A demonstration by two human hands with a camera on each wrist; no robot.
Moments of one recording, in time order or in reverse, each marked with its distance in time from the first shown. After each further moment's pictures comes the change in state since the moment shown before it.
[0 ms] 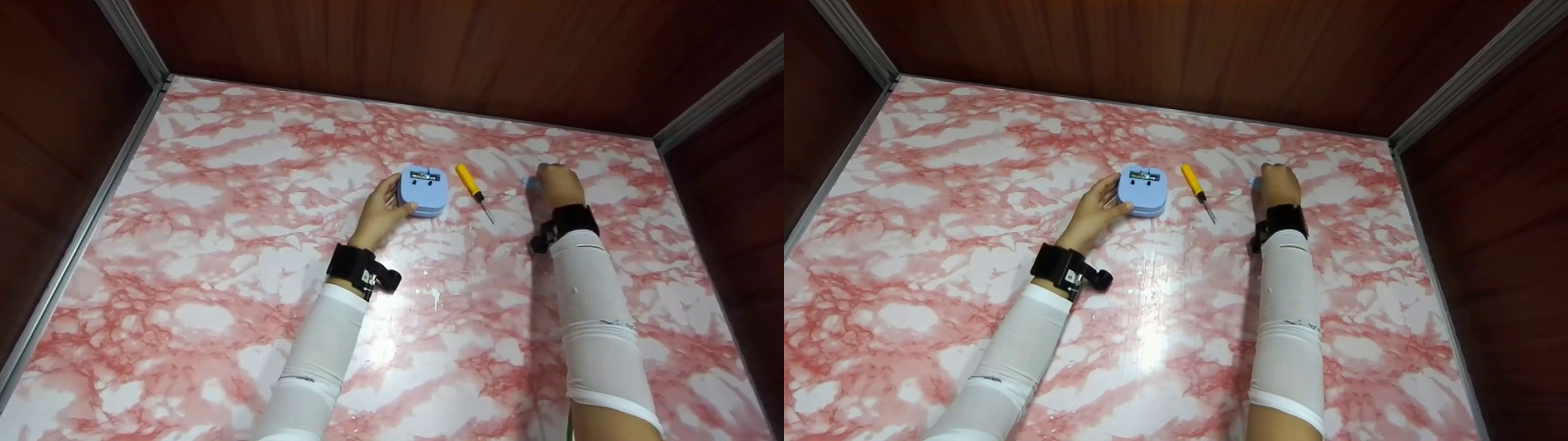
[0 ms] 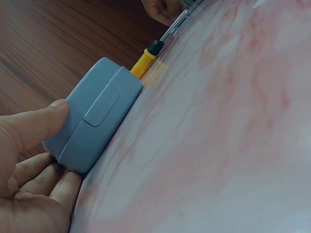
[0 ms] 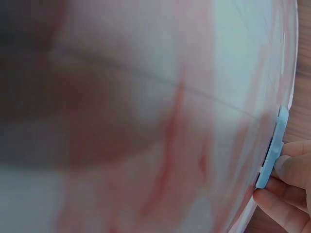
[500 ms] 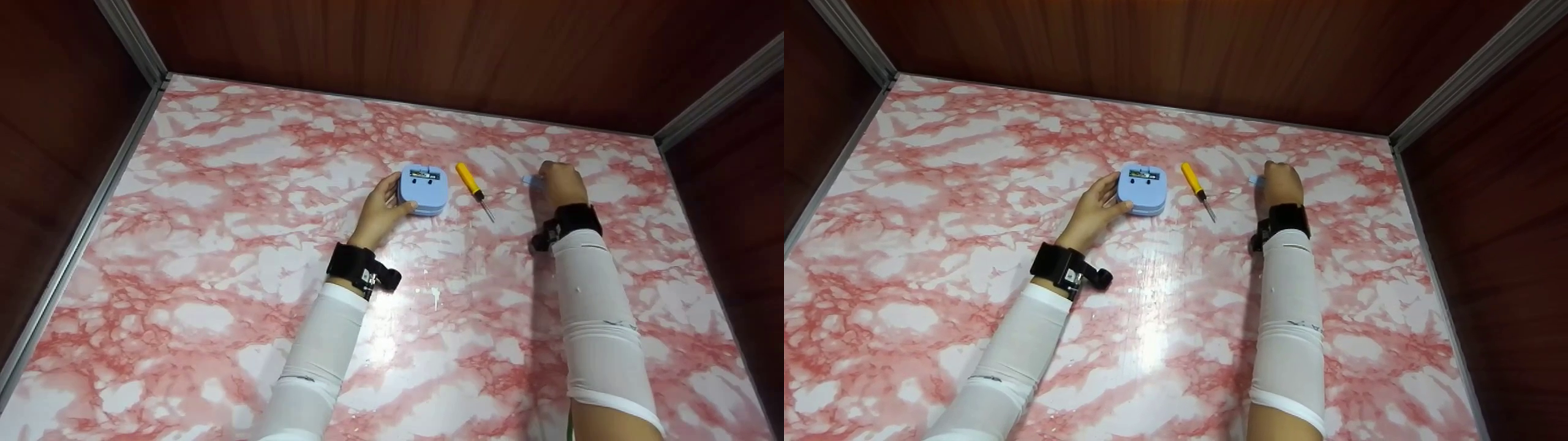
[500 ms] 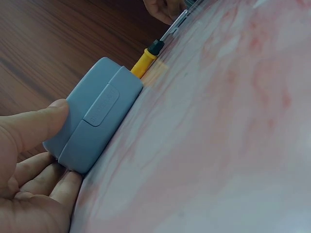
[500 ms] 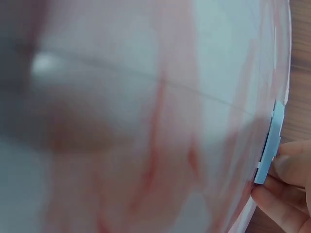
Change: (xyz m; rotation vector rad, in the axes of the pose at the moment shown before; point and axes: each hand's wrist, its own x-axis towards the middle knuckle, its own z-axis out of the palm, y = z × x) left_hand 0.000 0.000 -0.001 -0.005 -0.003 0.012; right_hand -0.002 -0.005 -0.007 0.066 -0.043 0.114
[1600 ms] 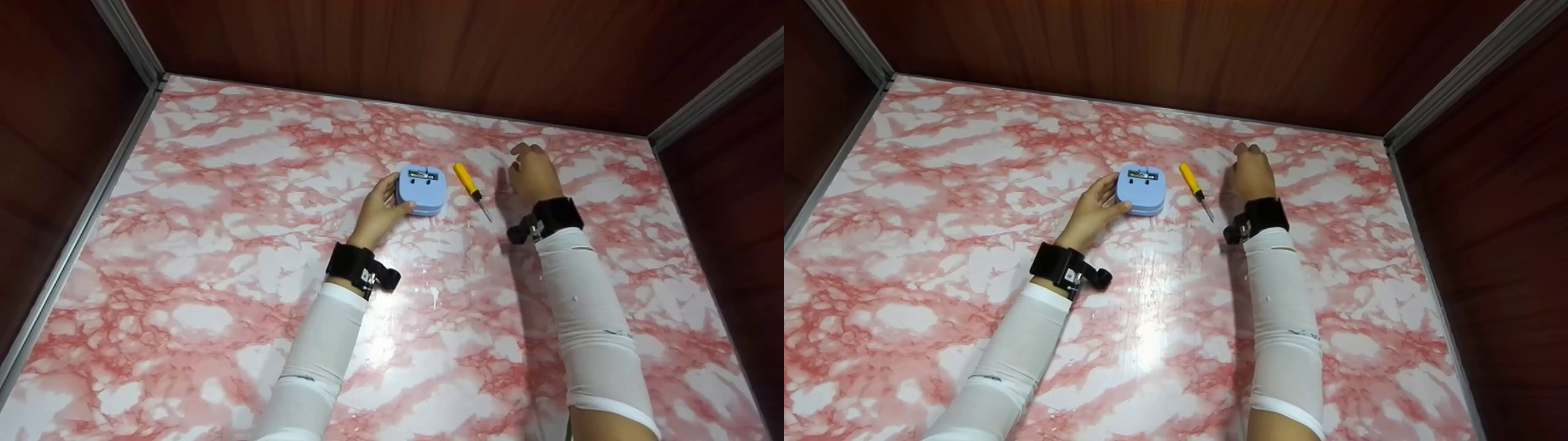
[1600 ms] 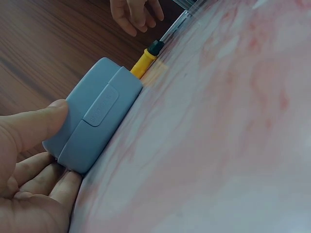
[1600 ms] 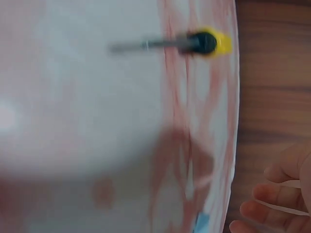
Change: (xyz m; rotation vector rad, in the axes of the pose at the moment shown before) left_hand -0.001 0.001 -0.001 0.001 -0.015 0.013; right_hand 0.011 -0.056 0.002 0.200 0.076 0.024
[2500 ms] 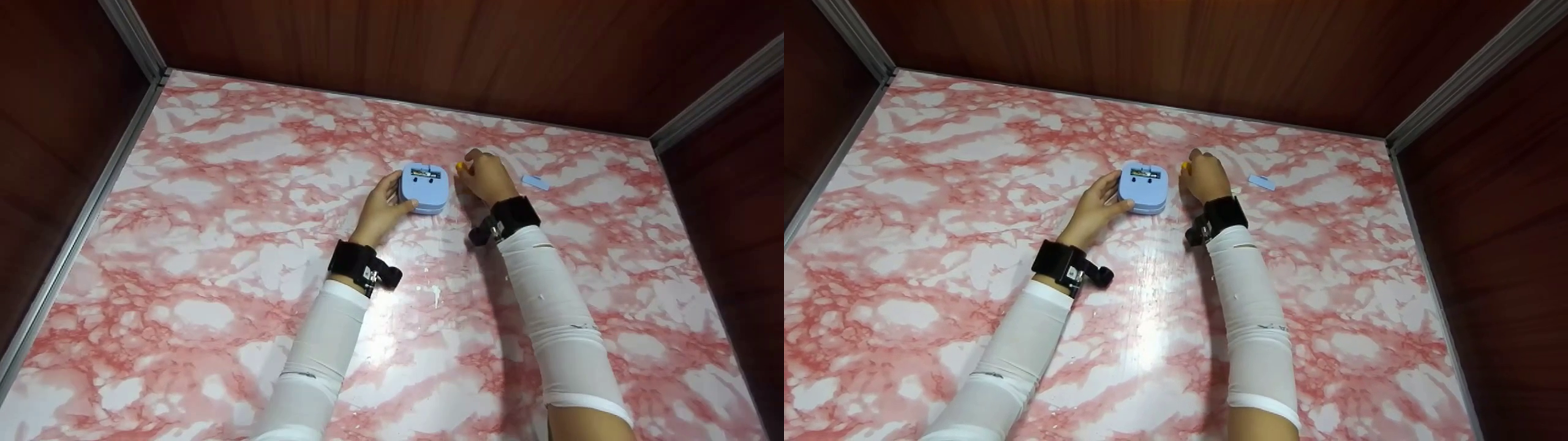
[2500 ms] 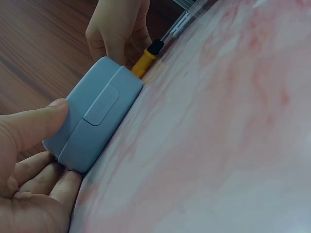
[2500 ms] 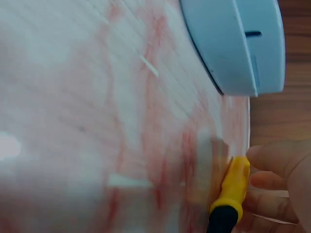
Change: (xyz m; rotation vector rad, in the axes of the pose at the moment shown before) left_hand 0.000 0.001 0.000 0.026 0.014 -0.027; right_hand 0.008 -0.060 0.048 0.027 -0.186 -0.031
